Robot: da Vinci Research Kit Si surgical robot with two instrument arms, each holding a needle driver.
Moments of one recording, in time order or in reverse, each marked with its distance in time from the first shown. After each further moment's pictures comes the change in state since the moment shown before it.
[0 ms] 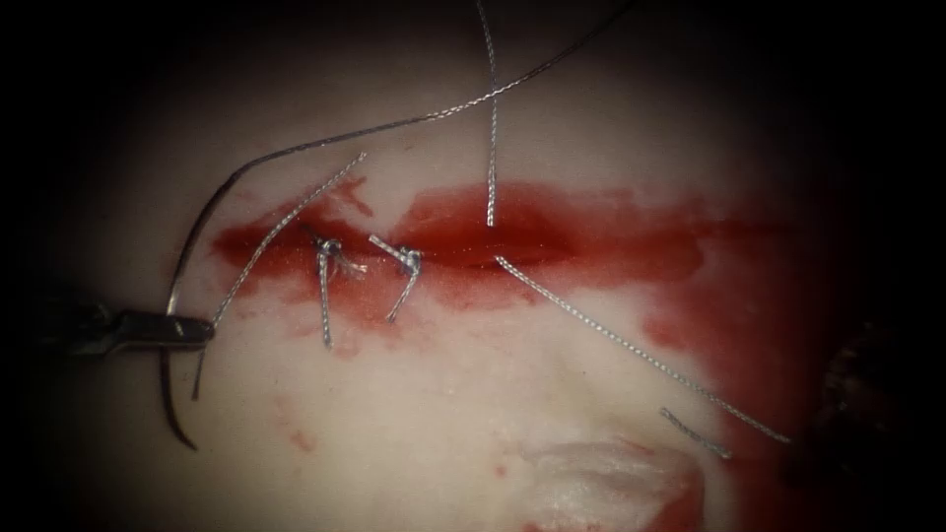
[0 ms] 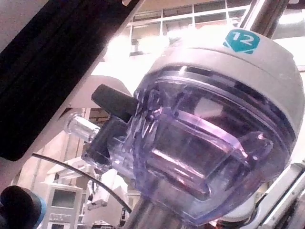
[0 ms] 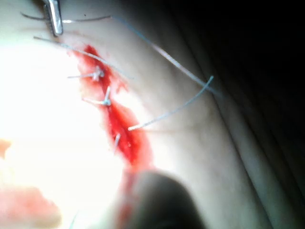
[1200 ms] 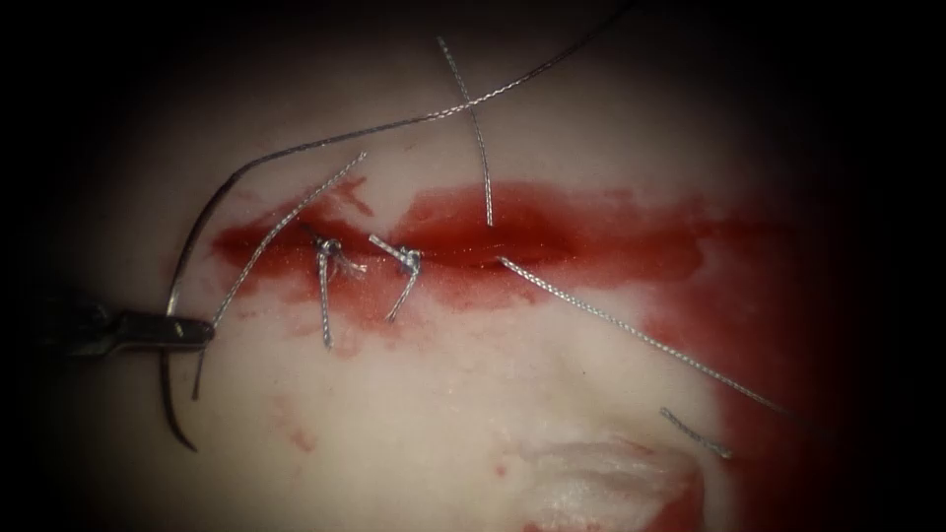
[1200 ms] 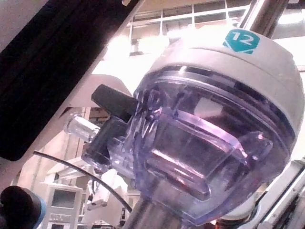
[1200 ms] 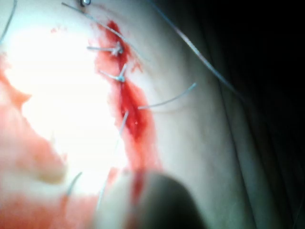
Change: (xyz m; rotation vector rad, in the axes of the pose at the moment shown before) right arm -0.005 0.003 -0.001 -0.073 -0.192 -0.004; left arm 0.000 0.000 0.000 0.006 -0.001 0.000
